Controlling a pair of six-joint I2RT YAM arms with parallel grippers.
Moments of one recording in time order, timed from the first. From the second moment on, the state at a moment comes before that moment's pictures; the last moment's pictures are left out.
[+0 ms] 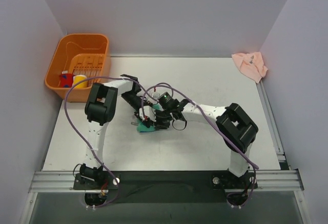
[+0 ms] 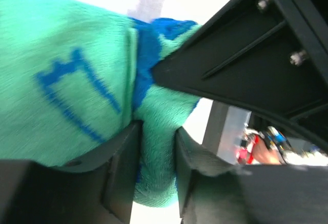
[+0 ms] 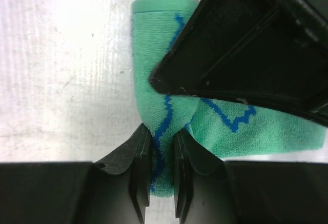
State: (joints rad) left arm -0.34 2.34 1.67 -1.38 0.95 0.82; right arm 0.83 1.85 1.13 -0.27 -0.43 -0.75
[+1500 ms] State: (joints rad) left arm -0.35 1.31 0.92 -0.48 0.72 0.74; right arm 0.63 2.47 1.81 -1.13 -1.07 -0.29
